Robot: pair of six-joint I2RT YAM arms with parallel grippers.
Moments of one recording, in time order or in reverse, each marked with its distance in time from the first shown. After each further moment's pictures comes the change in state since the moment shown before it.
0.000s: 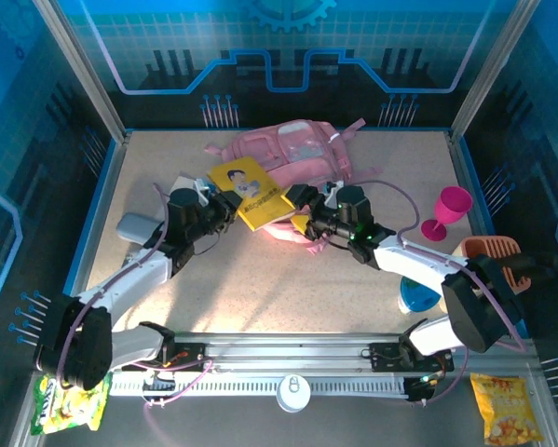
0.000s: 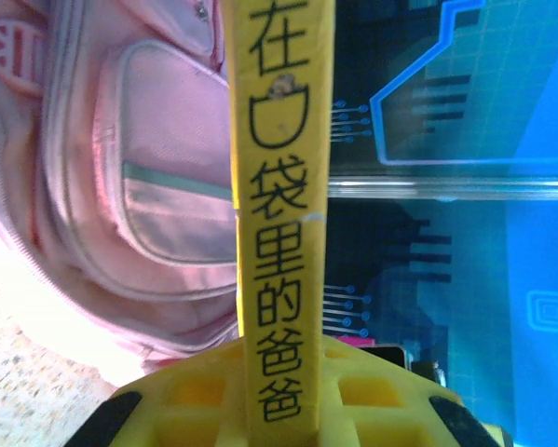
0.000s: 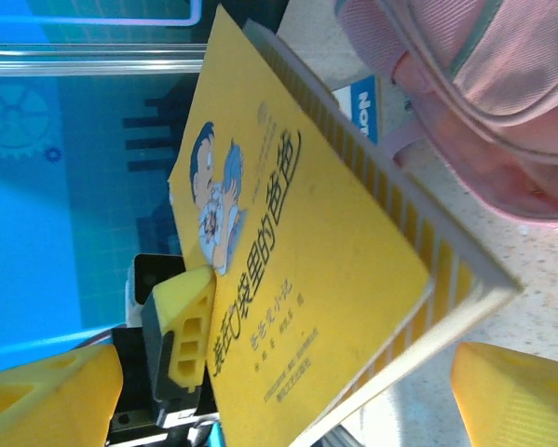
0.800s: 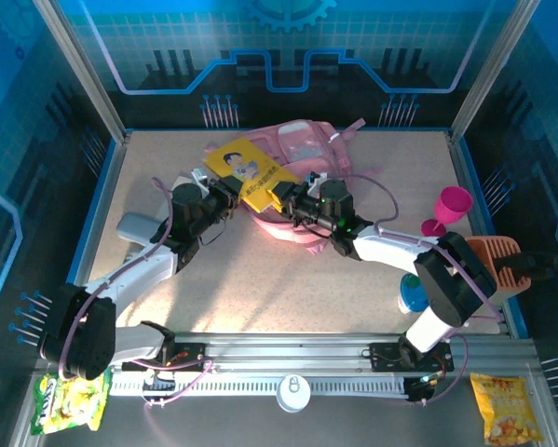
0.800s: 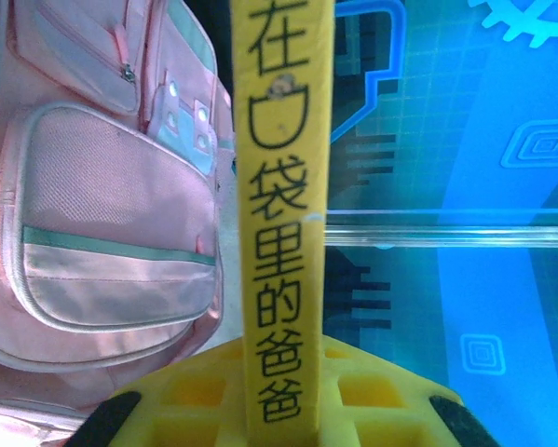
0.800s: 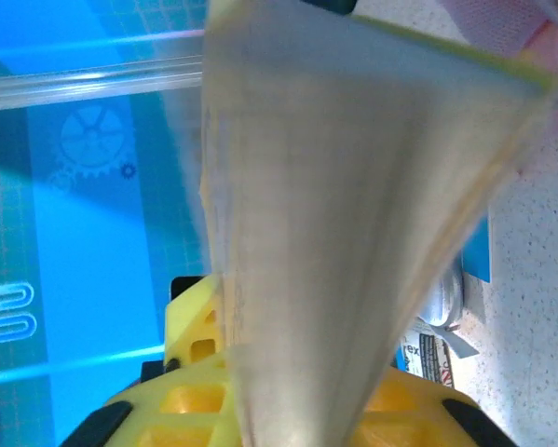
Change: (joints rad) left arm -0.030 0.048 0.032 0.144 -0.114 -0.088; right arm 0.054 0.187 0.119 0.230 0.051 0.145
